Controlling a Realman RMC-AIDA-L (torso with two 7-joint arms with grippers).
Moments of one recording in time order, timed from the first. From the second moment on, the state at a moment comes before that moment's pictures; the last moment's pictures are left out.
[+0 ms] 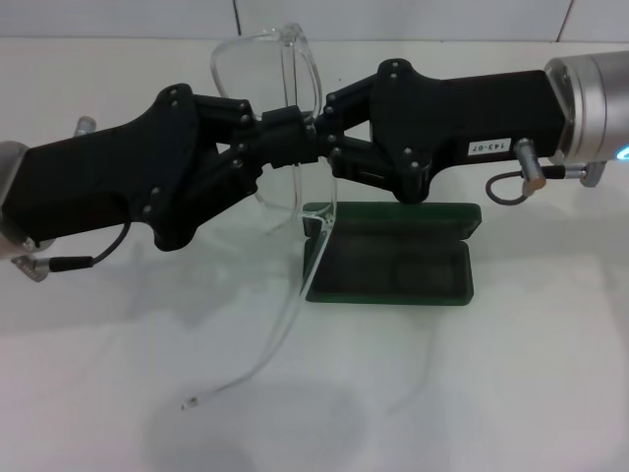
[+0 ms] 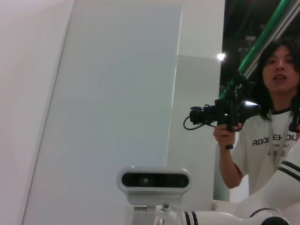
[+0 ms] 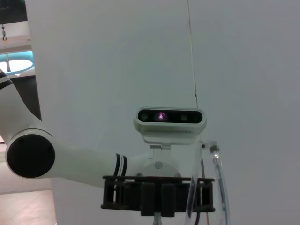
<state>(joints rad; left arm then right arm) -0.51 -2.06 0.95 0.63 1.38 2.00 -1.33 0.63 2.03 -1.33 -0.93 -1.34 -1.57 1.51</state>
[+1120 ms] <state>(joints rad) -0.51 -2.06 0.94 0.60 1.37 1.96 -1.30 0.64 2.03 -1.36 -0.93 -1.34 -1.54 1.50</state>
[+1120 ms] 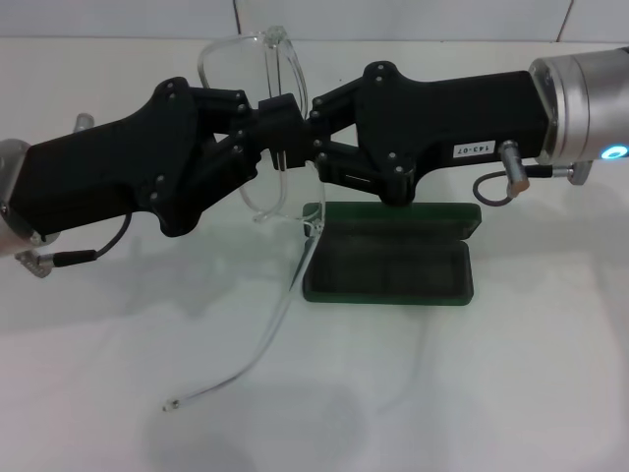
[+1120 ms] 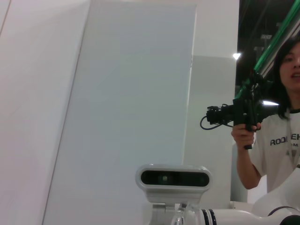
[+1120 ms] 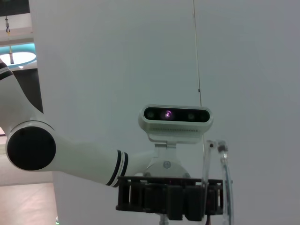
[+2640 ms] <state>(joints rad) -0.45 -2.00 0.95 0.60 1.33 2.03 -1.29 0.48 2.02 -0.91 -0.83 -1.17 -1.81 1.43</state>
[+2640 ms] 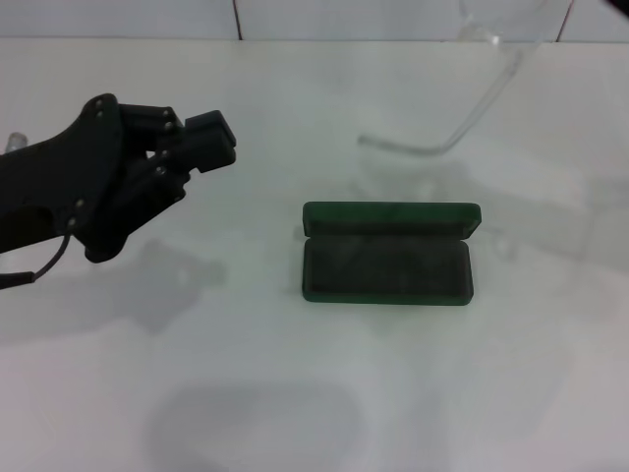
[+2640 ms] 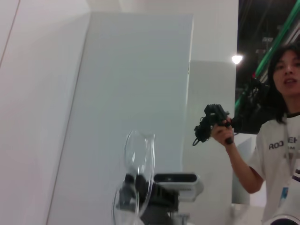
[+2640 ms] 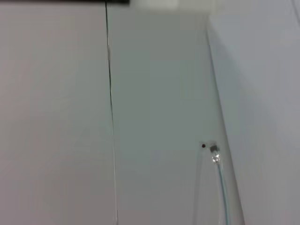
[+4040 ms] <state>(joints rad) -0.52 -2.05 1.05 0.60 1.29 2.03 -1.22 0.69 2.03 -1.16 -0.44 -1.05 -1.73 1.23</state>
